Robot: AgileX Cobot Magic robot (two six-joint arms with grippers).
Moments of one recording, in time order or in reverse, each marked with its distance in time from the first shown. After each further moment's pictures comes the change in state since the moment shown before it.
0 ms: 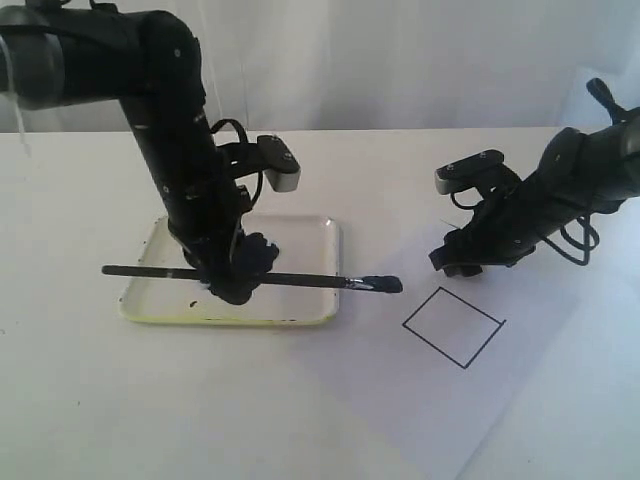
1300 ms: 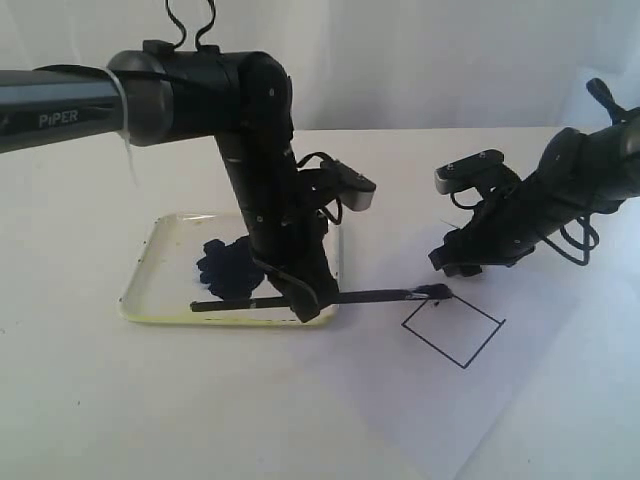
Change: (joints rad) left arm -0.135 0.148 -0.138 -0.043 -0.030 -0.283; right arm 0.000 0.000 0.000 0.000 -0.002 0.000
